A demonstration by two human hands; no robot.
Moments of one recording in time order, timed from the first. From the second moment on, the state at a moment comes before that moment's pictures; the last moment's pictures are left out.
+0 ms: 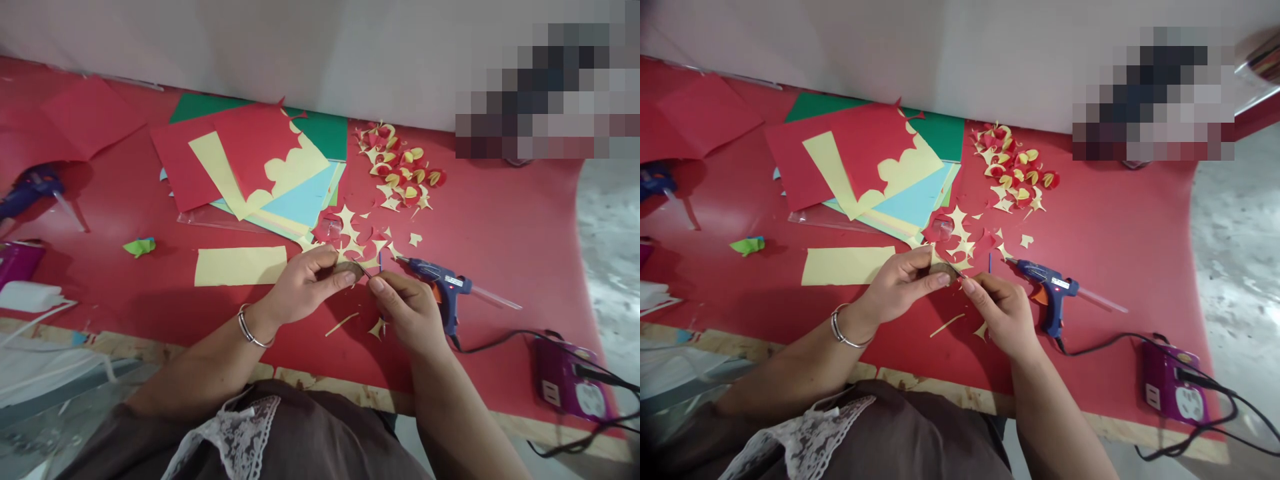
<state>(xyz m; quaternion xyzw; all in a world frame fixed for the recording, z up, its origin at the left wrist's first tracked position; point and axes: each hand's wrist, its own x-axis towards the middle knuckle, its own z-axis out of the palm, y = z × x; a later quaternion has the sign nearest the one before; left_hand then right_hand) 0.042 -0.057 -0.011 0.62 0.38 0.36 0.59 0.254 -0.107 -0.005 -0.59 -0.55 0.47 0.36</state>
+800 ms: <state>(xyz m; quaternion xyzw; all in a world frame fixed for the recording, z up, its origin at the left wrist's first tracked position) 0.049 -0.060 -0.016 0.58 0.39 0.30 0.64 0.244 -0.106 -0.011 -0.64 -0.52 0.38 0.41</state>
